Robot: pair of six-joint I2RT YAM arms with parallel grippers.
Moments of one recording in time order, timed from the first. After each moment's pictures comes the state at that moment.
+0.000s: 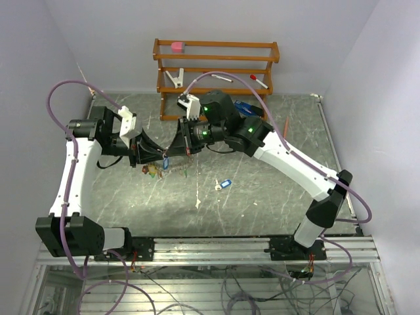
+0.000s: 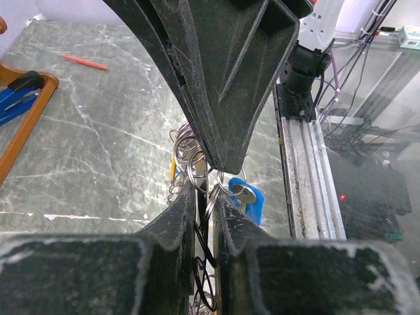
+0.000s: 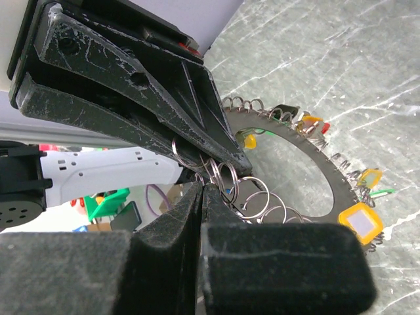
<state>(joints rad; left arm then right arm) 0.02 1.30 1.37 -1.48 1.44 1.38 0.95 1.70 1.85 -0.63 -0.42 0.61</state>
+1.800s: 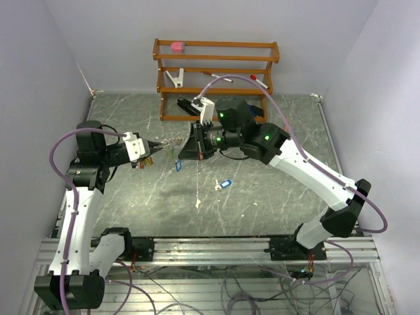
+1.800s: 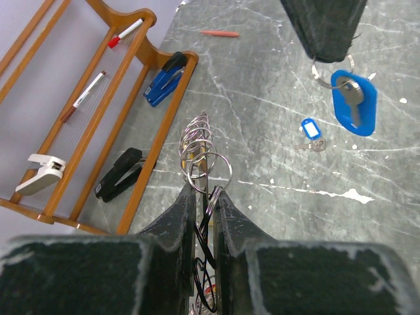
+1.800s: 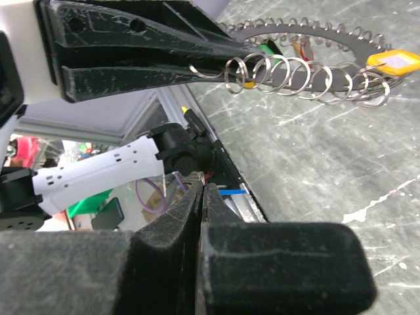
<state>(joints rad) 0.02 0.89 0.97 -0.50 1.12 0.88 0.94 1.55 1.70 -0.61 -0.40 0.56</state>
